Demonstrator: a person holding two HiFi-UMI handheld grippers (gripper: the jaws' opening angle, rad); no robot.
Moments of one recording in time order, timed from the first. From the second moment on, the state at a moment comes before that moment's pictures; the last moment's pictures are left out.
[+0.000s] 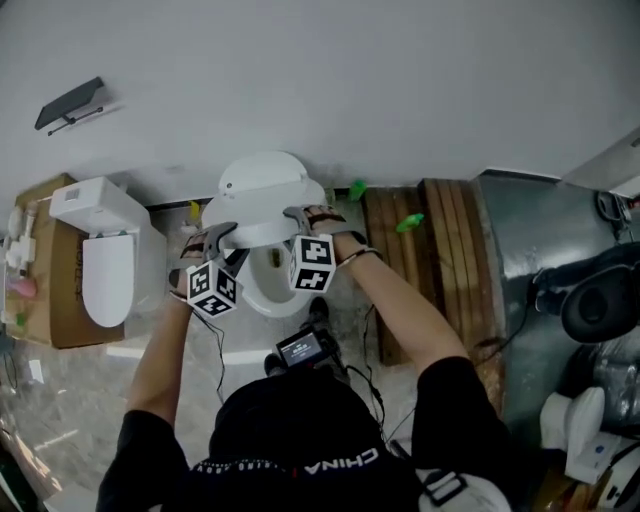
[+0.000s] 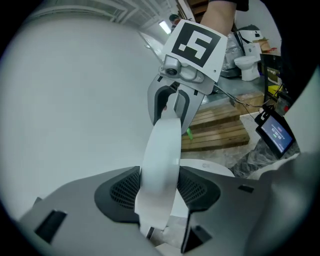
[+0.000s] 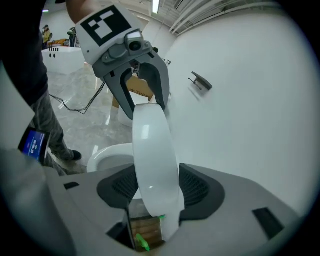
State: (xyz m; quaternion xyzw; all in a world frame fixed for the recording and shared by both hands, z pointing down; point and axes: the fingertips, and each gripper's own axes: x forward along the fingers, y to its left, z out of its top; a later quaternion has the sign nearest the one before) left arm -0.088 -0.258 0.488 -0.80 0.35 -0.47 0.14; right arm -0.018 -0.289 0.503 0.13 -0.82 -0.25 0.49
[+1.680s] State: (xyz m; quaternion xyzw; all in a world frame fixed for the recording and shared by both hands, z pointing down) left arm -0.046 -0.082 0.828 -0.78 0.34 -0.48 0.22; right arm 0.020 -0.115 0.833 0.16 -0.80 -0.37 0.44
